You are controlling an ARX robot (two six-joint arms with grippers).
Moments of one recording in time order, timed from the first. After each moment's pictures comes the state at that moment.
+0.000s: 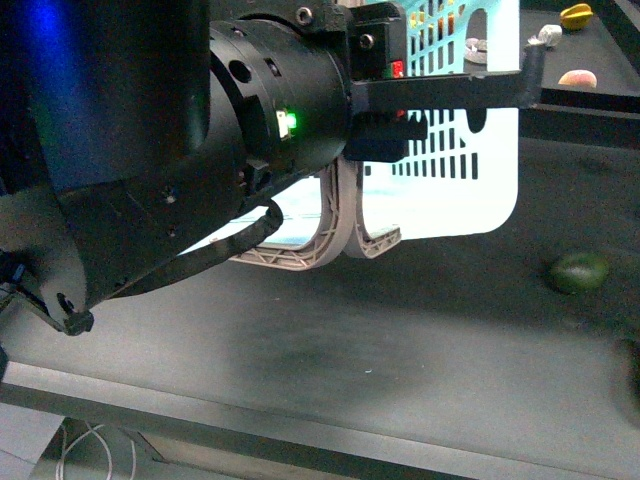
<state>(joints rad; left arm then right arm) -0.62 1.75 0.67 0.95 -0.15 -0.27 0.00 0.00 0.01 0.00 0.00 0.00</state>
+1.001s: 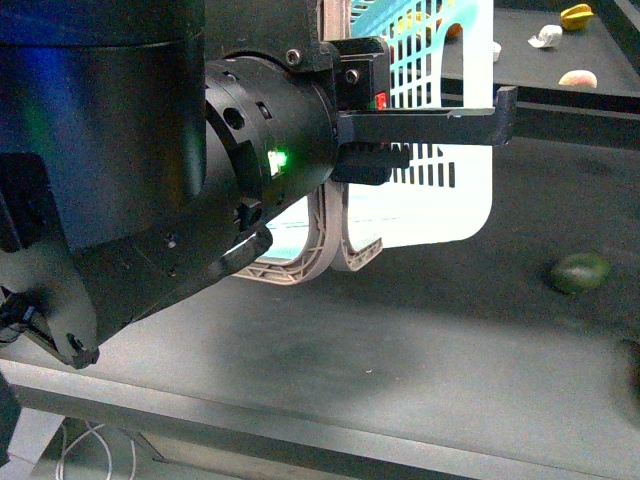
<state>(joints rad) -0.62 1.79 0.64 1.00 -0.18 -0.25 0.00 0.00 0.01 0.00 0.00 0.00</state>
